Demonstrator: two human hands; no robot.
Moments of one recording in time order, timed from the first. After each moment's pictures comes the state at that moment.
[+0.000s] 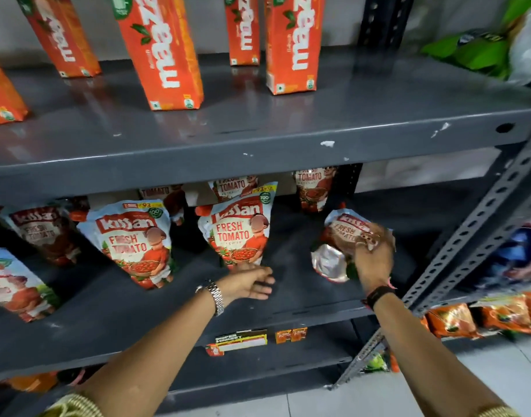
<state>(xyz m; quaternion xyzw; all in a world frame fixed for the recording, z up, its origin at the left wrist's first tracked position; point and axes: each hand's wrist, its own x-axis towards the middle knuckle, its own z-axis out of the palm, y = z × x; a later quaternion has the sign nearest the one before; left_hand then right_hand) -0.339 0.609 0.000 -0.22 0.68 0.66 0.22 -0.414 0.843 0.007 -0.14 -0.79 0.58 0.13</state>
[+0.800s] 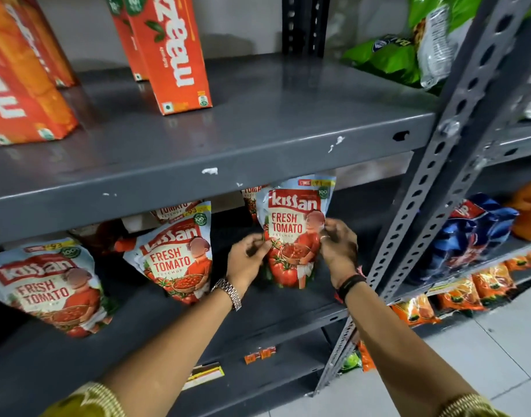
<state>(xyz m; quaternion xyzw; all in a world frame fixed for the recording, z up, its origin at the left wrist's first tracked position) -0.417 0.707 0.012 -0.10 0.77 0.63 -0.05 -0.452 0.873 0.022 -0.16 -0.72 0.67 0.11</state>
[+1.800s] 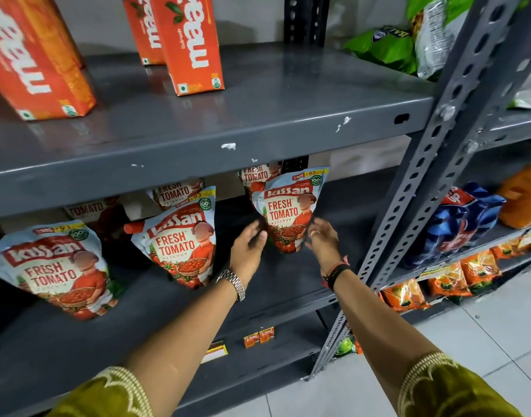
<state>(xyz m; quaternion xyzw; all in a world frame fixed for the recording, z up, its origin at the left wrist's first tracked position) -0.398 0.704 0.009 -0.12 0.76 0.64 -0.02 -0.447 0.855 -0.003 -0.20 -0.66 0.72 -0.01</state>
